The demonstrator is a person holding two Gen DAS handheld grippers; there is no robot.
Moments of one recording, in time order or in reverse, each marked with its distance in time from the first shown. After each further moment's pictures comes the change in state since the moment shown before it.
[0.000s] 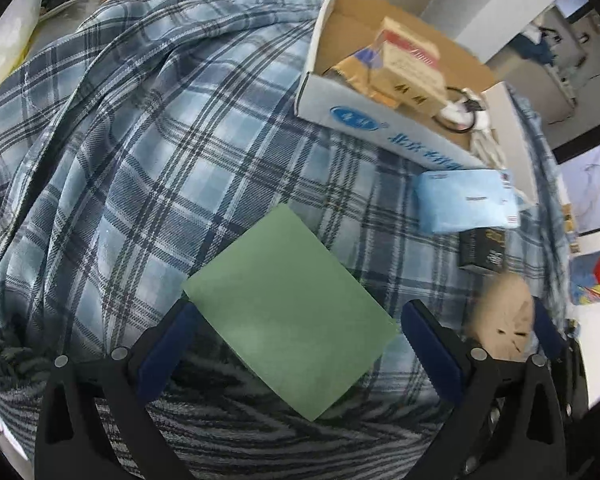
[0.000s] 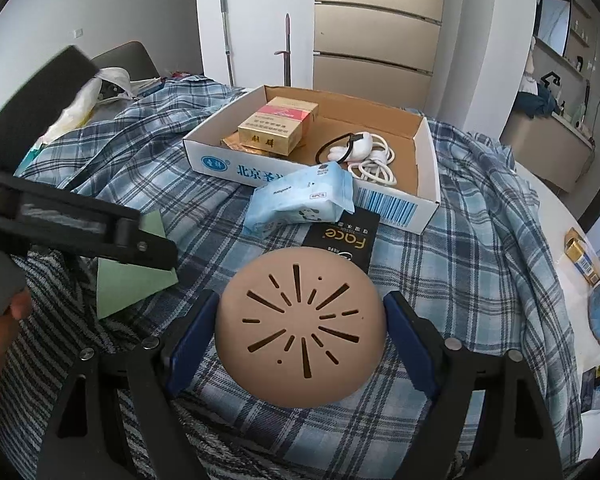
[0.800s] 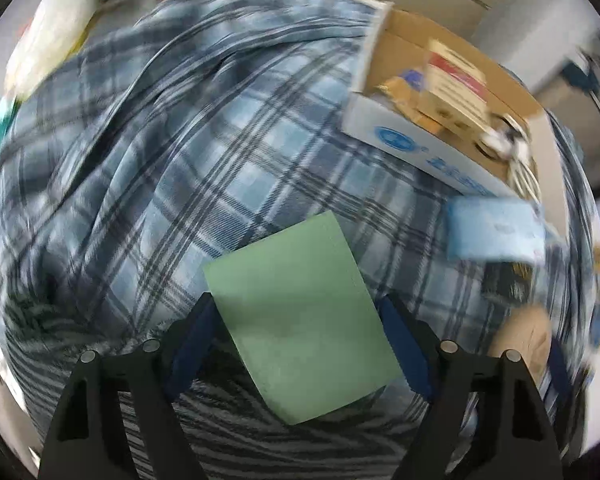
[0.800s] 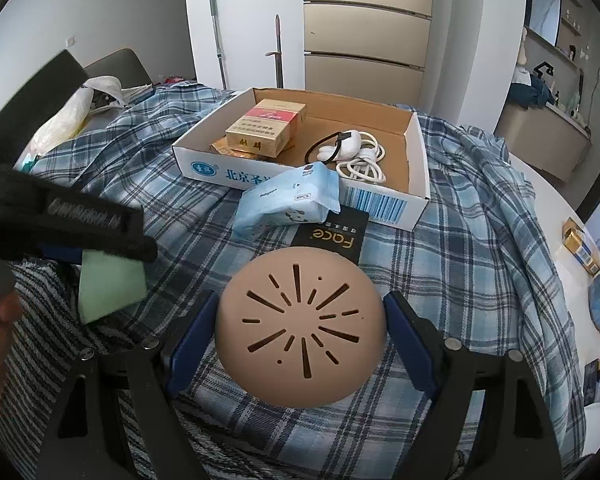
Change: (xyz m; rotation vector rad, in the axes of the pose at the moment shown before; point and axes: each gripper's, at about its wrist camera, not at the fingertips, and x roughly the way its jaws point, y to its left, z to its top) left arm -0.013 -0.019 -0.003 -0.079 -0.054 0.146; right arm 0.002 -0.009 0.001 0.044 0.001 0.002
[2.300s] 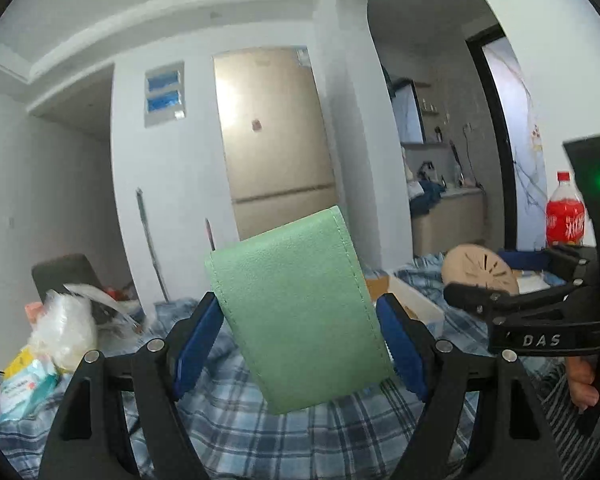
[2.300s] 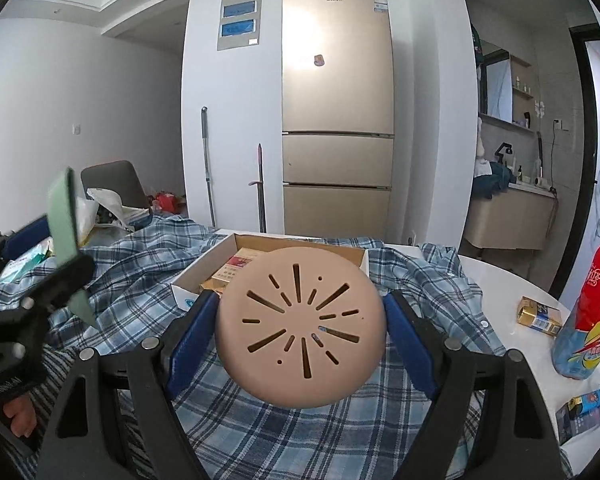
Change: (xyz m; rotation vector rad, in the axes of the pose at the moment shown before) left arm -0.111 0.014 -0.124 0.489 -1.212 -0.179; right arm -0.075 -0.022 0.004 0.030 -0.496 -0.062
